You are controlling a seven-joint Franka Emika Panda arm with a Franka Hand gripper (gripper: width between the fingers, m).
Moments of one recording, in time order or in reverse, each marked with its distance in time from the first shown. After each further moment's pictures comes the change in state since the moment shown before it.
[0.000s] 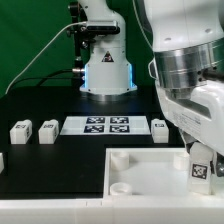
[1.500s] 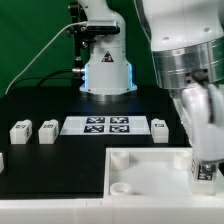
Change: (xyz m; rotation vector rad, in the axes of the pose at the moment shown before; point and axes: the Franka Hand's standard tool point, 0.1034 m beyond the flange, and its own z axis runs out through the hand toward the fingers) arm 0.004 -0.006 -0.001 -0.004 -0.020 0.500
